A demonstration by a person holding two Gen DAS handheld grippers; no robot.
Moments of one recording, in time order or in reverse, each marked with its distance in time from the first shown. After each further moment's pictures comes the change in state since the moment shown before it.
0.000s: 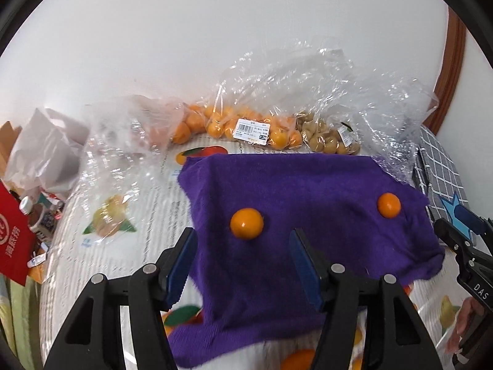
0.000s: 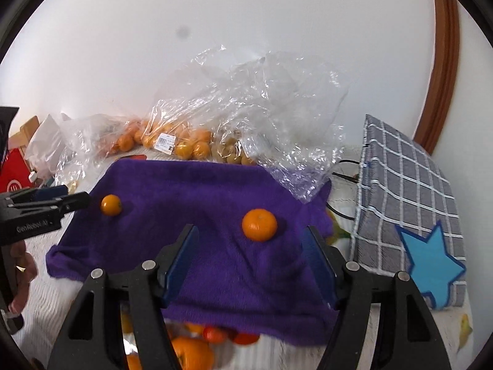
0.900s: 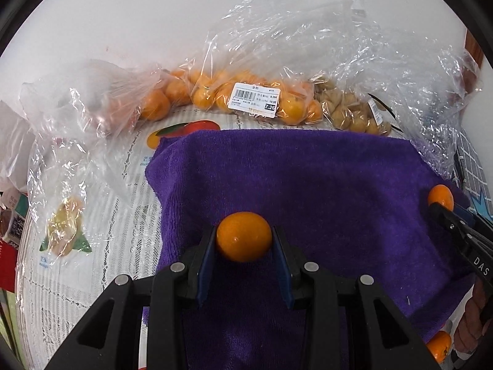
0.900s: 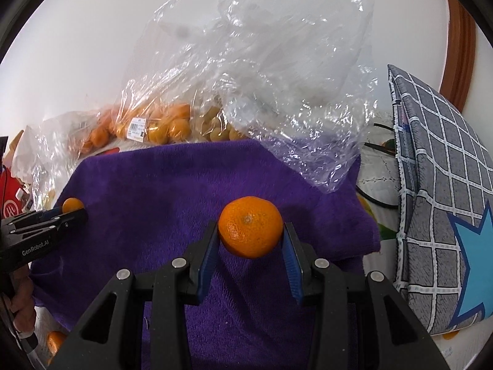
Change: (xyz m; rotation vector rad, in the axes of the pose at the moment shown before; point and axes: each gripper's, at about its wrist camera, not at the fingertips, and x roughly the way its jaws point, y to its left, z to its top) left arm 0.103 -0.004 0.016 0.025 0.124 0.002; right arm 0.106 -0.019 0.005 0.104 0.122 0.071
